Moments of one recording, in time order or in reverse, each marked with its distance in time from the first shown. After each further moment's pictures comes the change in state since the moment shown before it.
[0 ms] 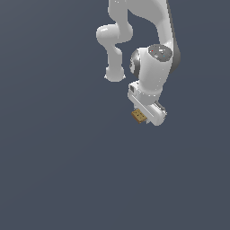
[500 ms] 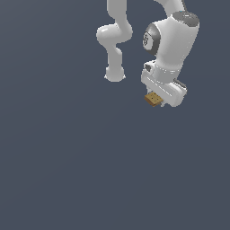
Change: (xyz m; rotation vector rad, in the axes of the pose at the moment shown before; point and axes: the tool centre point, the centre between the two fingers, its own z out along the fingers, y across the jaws) arm -0.070 0.008 -0.066 0.001 0.002 0.000
